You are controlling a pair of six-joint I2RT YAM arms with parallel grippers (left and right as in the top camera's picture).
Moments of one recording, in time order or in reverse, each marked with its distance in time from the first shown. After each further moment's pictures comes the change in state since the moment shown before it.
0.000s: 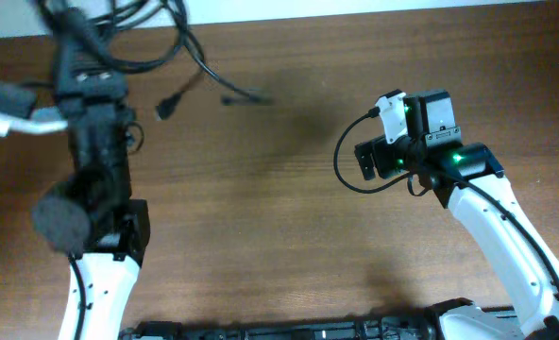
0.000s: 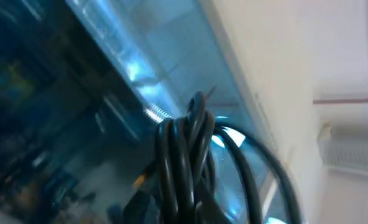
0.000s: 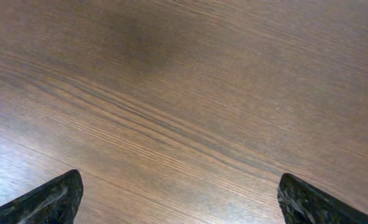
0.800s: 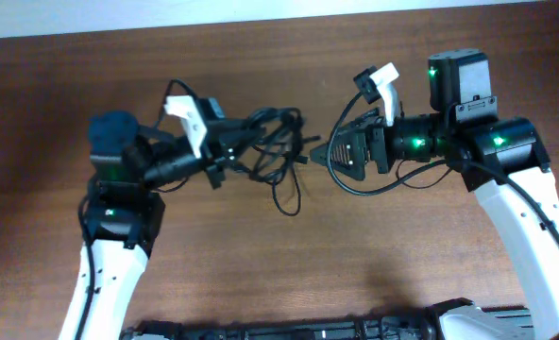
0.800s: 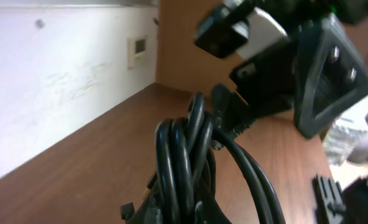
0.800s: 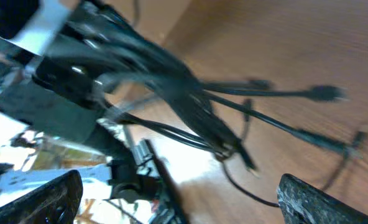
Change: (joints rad) left arm -0.053 0.050 0.006 -0.919 1.011 1.030; right arm -0.001 -0.002 0.365 -0.263 -0.951 0.162
